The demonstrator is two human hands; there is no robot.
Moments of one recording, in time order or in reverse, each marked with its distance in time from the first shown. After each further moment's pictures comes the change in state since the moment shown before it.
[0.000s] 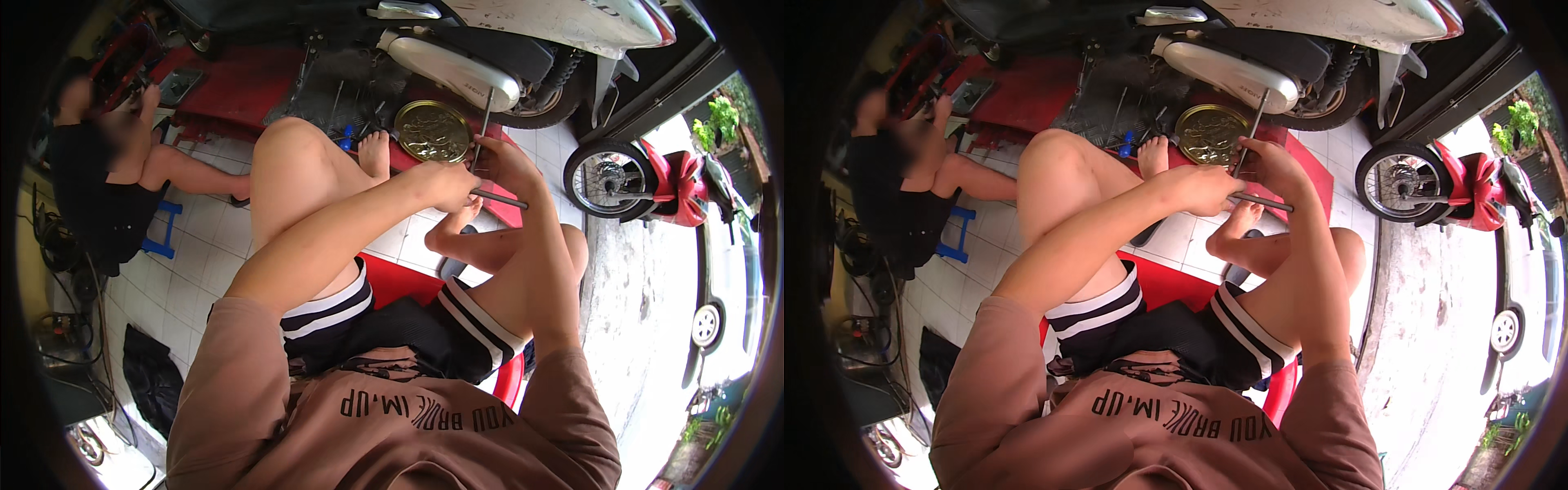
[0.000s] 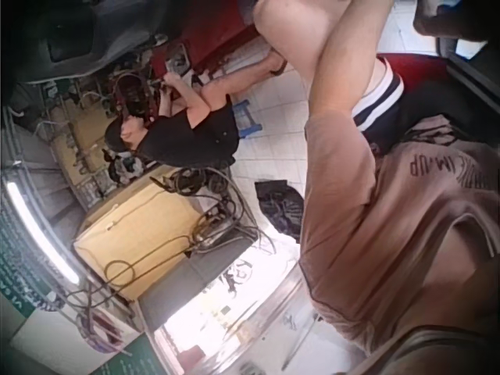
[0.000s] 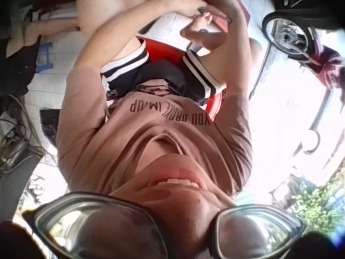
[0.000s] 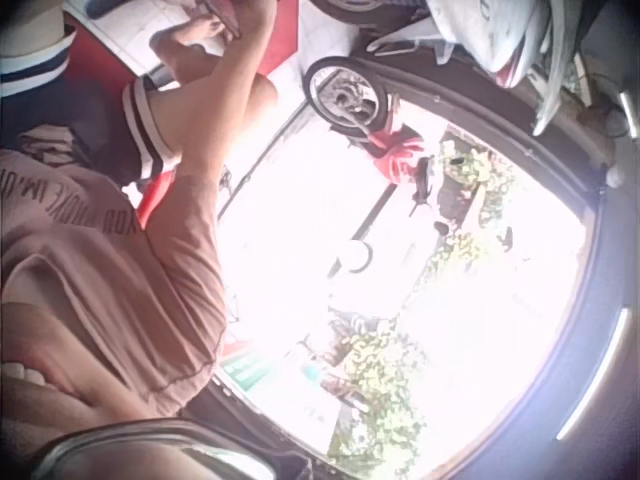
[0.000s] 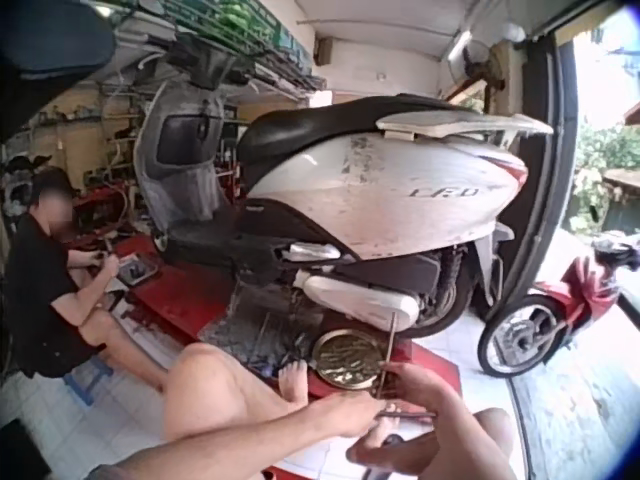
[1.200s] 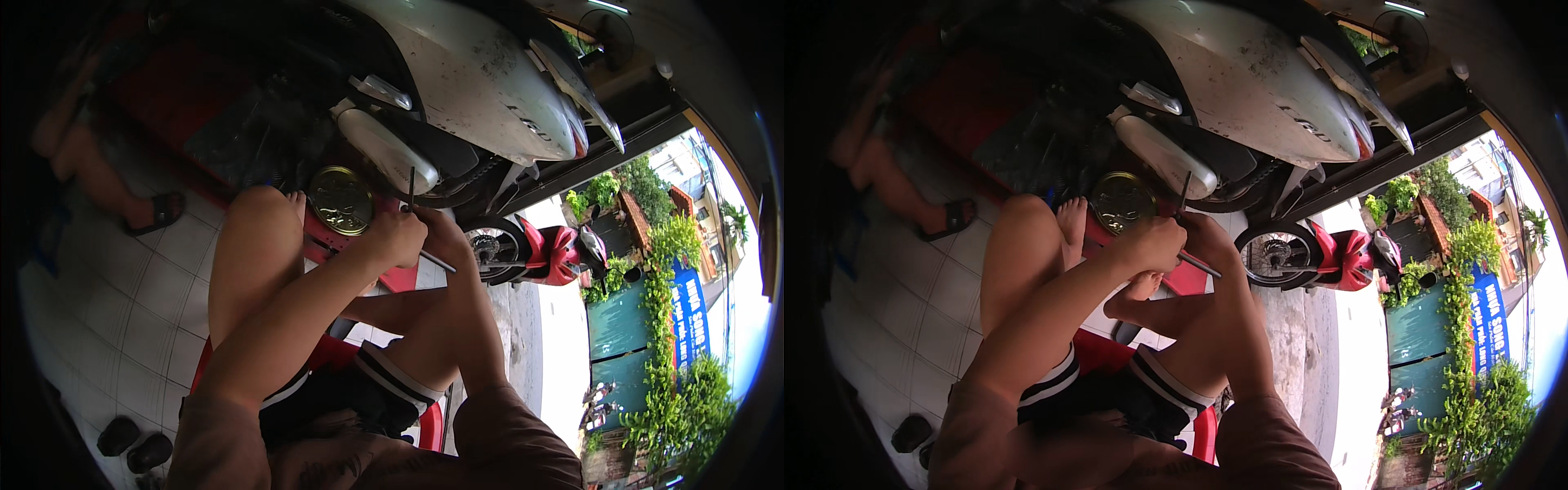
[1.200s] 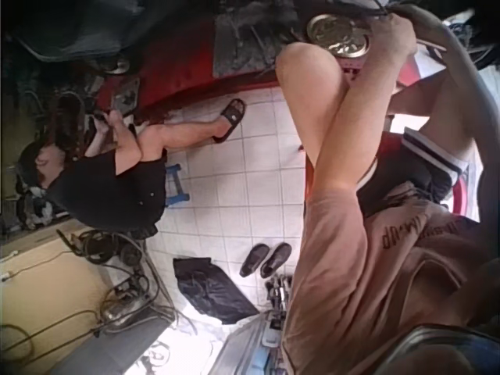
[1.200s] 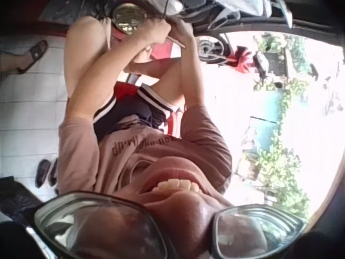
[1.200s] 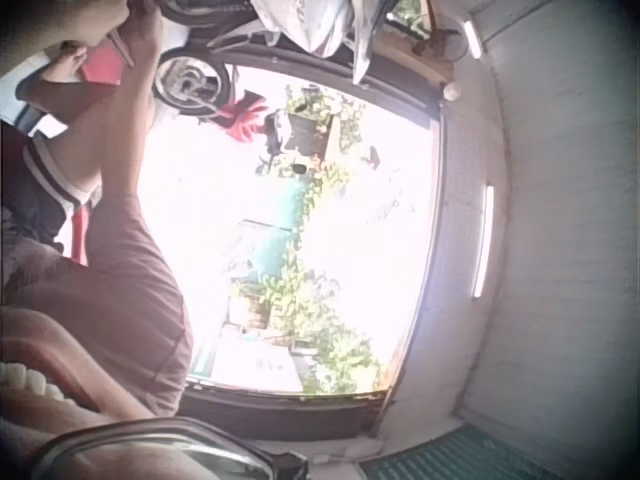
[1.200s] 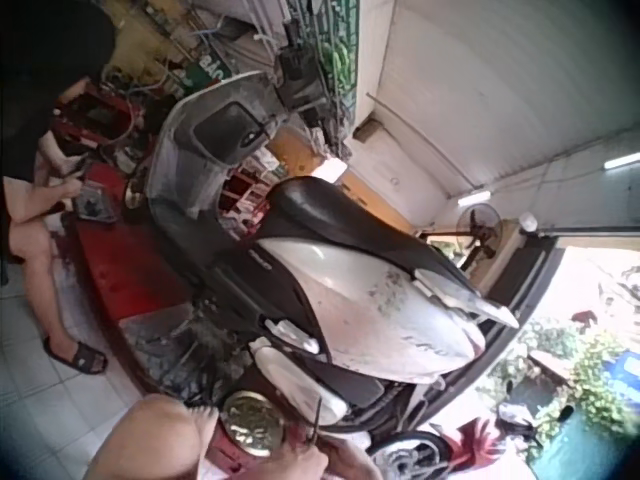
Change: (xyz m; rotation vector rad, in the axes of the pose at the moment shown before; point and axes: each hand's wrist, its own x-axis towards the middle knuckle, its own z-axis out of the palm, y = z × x) left_hand -0.023 -0.023 -0.041 -0.112 0.411 0.059; right_hand 0.000 -0.041 0.038 -0.040 -0.080 -0.021
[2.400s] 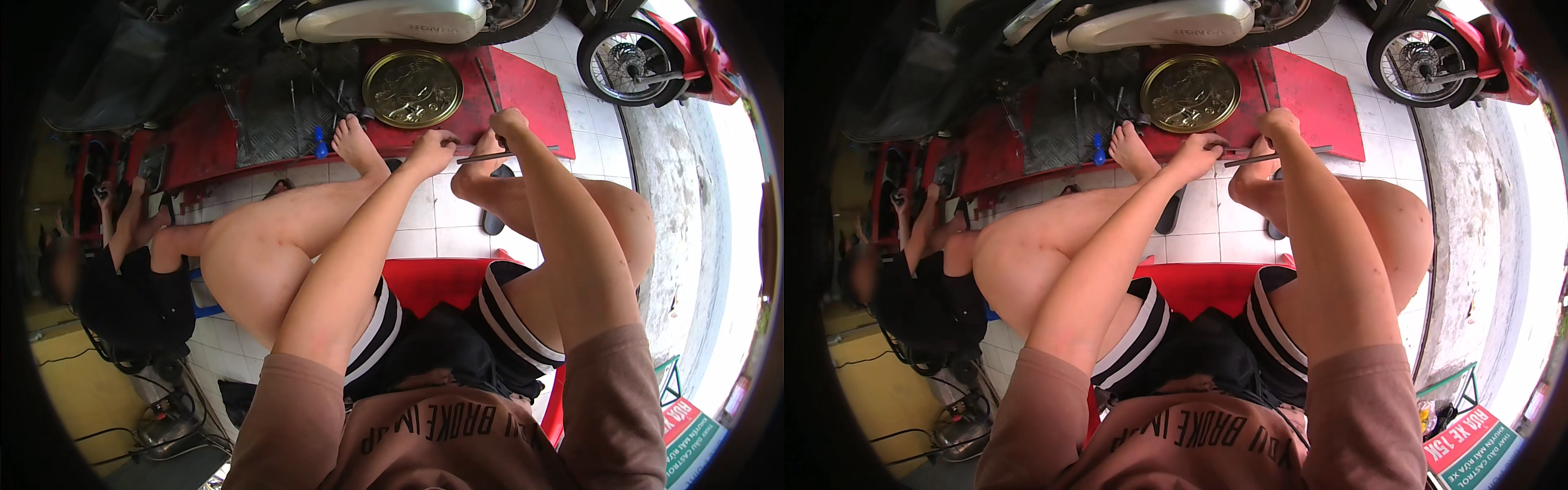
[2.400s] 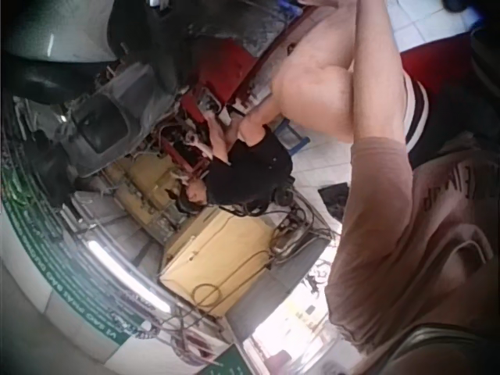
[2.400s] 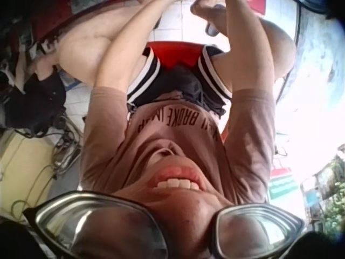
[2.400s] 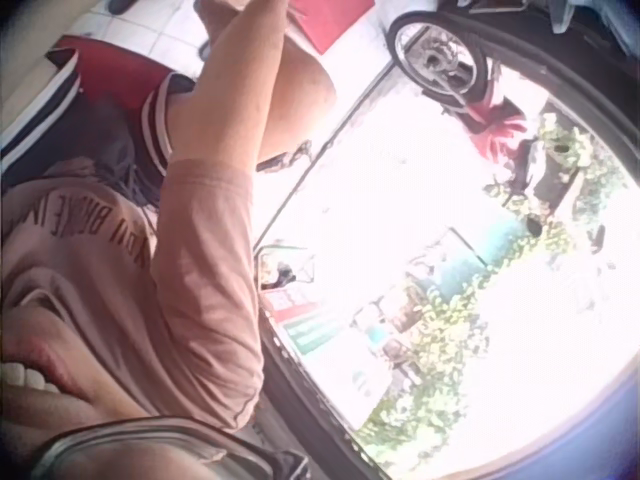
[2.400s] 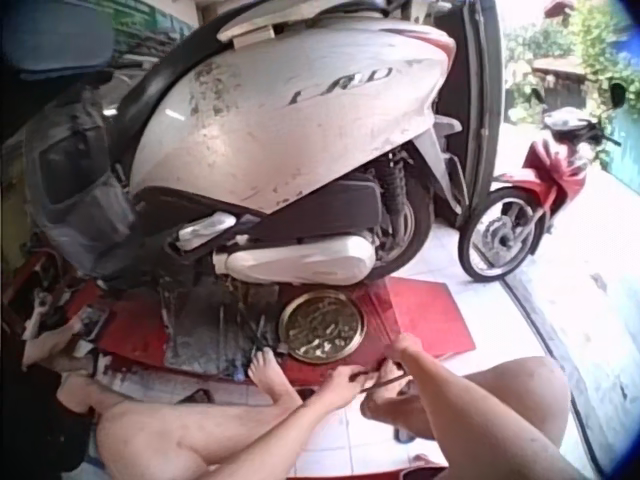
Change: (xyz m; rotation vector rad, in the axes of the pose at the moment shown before) left_hand 0.073 -0.117 0.210 -0.448 -0.169 -0.399; right_hand 0.101 0.143 -0.159 -0.466 0.874 0.425
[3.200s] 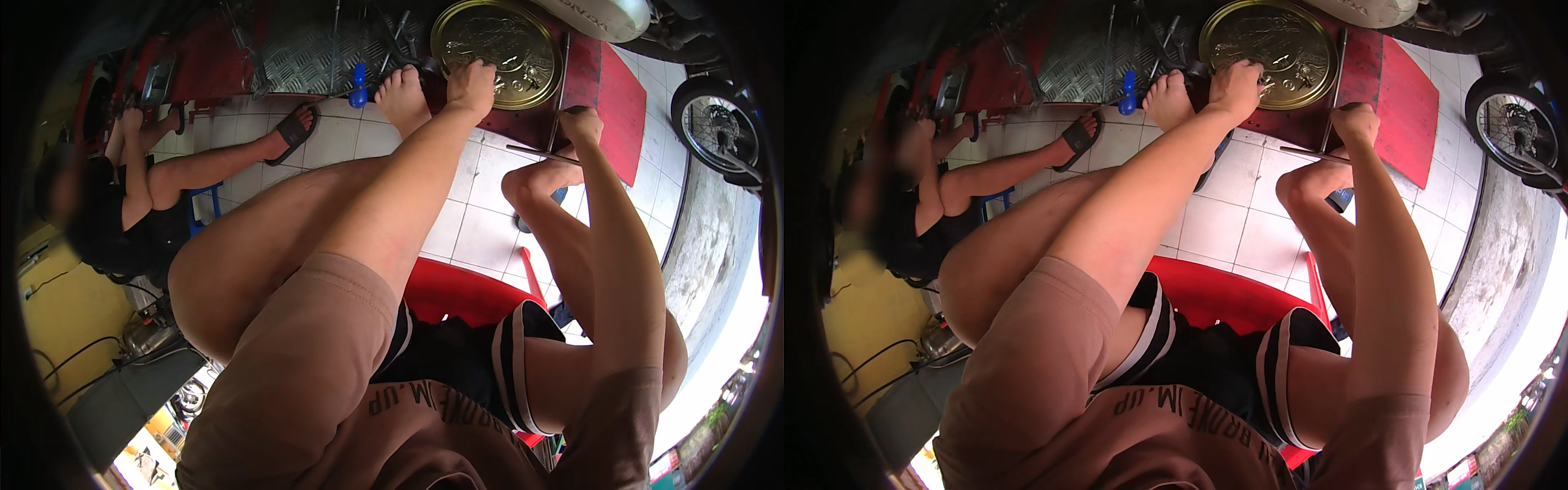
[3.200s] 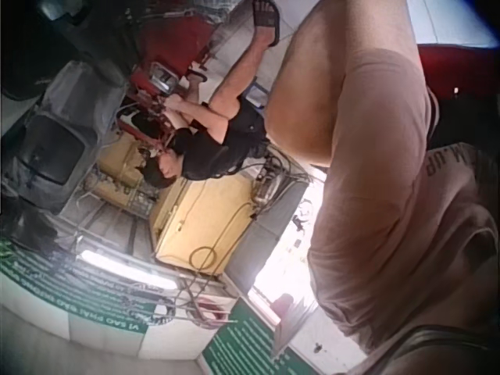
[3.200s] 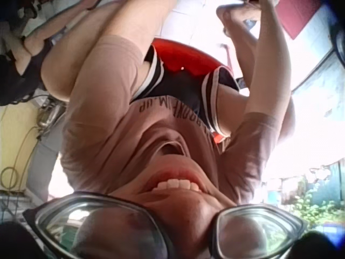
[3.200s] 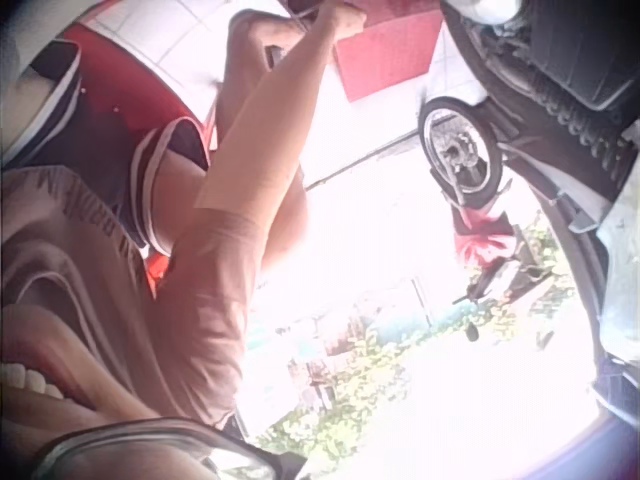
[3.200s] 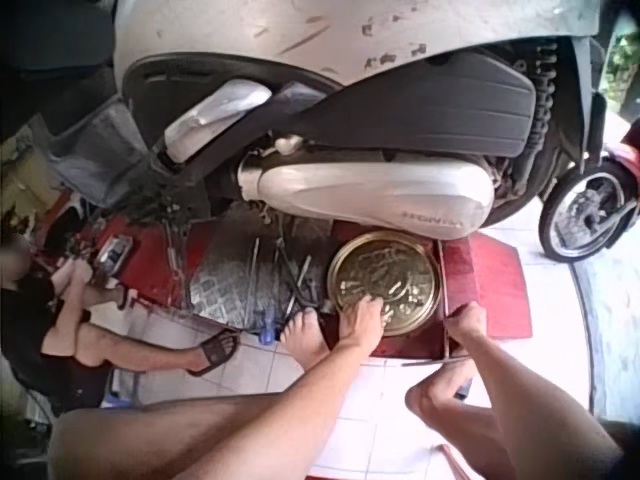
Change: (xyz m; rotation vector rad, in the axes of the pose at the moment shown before) left_hand 0.113 -0.108 -0.024 0.606 0.383 -0.028; right_hand 0.100 -0.006 0.064 -0.380 0.239 -0.156
